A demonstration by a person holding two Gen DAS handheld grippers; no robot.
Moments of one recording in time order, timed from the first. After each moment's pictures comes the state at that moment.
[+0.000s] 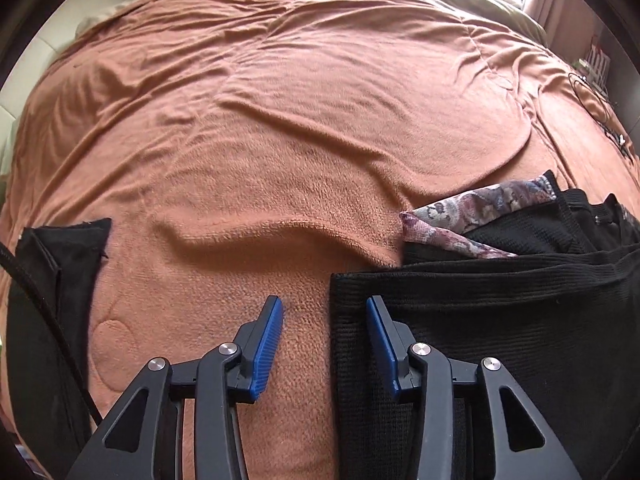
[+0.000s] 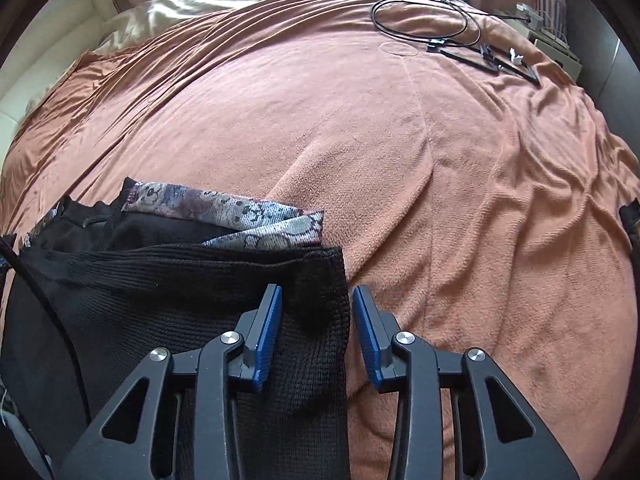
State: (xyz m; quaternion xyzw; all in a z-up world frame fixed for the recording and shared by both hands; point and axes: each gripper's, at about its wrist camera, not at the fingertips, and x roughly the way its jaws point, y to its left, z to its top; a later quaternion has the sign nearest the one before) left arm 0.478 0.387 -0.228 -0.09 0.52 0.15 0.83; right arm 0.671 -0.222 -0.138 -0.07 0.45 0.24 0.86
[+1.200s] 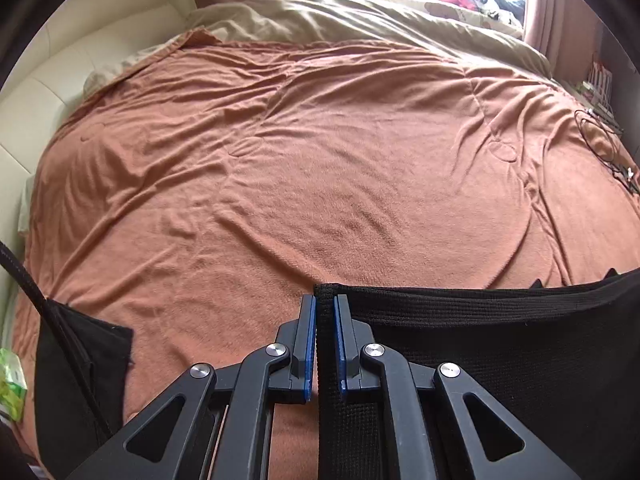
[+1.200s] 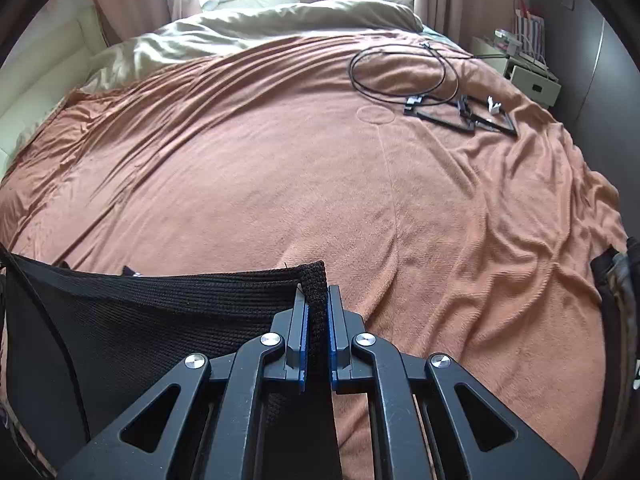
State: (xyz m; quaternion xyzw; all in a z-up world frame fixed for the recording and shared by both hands) left arm 0.545 0.385 -0.170 -0.05 0.47 0.19 0.86; right arm 0.688 -0.217 -0.098 -0.07 0.41 0.21 0.89
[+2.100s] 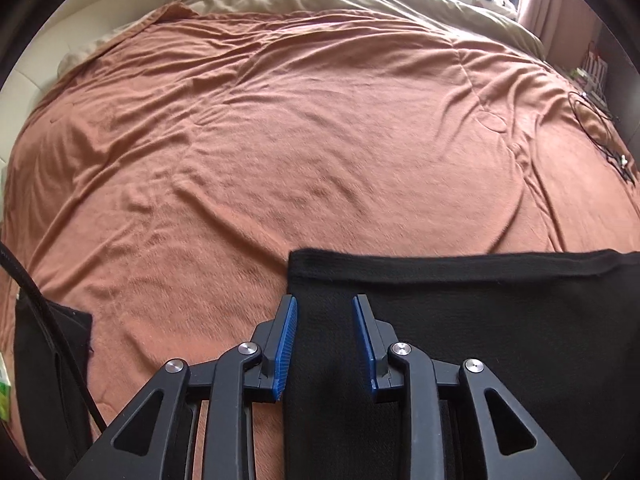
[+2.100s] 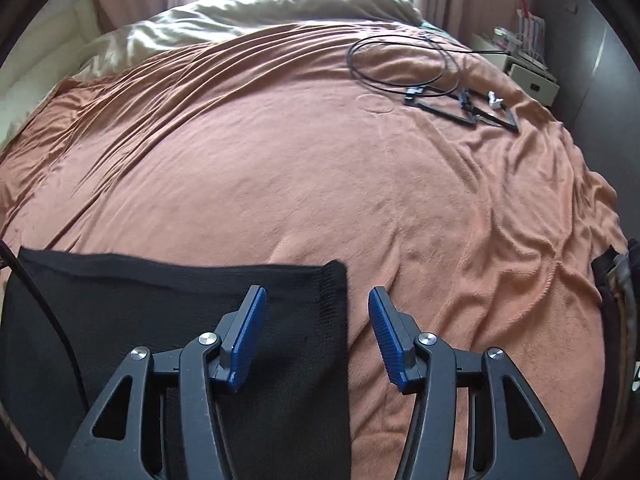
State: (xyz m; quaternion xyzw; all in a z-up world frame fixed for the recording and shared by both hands) left arm 0.552 0.370 -0.193 -0.08 0.50 0.15 0.85; right arm 0.691 -0.206 -0.105 -0.08 0.41 0.22 0.88
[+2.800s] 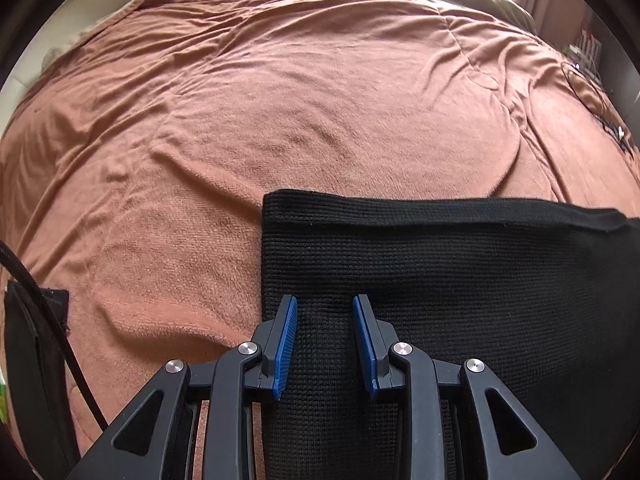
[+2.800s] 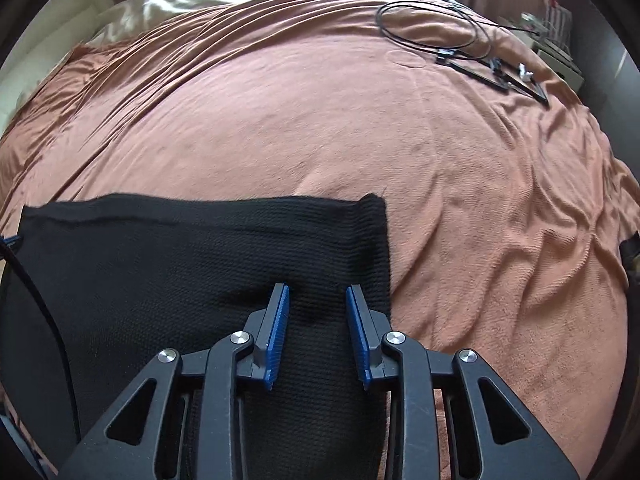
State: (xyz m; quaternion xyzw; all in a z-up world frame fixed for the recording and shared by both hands) left arm 0.544 0.363 -0.222 -0.07 0.53 0.13 0.83; right arm 0.705 -0.206 -0.133 -0.10 0.44 0.22 0.86
